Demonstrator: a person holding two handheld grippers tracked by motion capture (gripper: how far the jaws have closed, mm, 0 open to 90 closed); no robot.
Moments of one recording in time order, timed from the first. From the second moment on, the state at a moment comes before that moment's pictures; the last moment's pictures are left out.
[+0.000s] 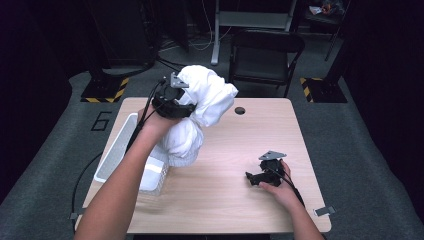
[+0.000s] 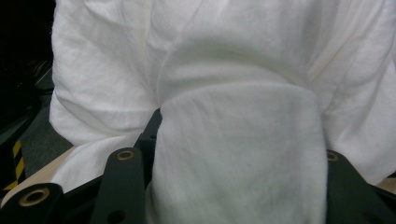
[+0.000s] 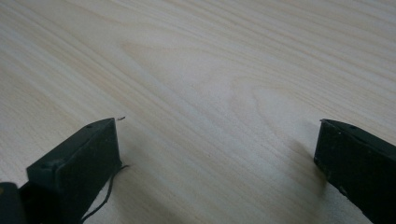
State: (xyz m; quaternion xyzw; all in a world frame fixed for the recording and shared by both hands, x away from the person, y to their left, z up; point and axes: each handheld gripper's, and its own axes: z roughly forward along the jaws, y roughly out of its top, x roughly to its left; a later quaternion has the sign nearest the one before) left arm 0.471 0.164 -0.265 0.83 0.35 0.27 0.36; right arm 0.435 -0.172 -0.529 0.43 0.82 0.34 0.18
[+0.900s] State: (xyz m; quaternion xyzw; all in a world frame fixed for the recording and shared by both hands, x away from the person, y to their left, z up) left arm 0.466 0.124 -0.271 0.84 0.32 0.24 0.37; right arm 0.434 -0.172 -0.529 0.43 0.82 0.34 0.18
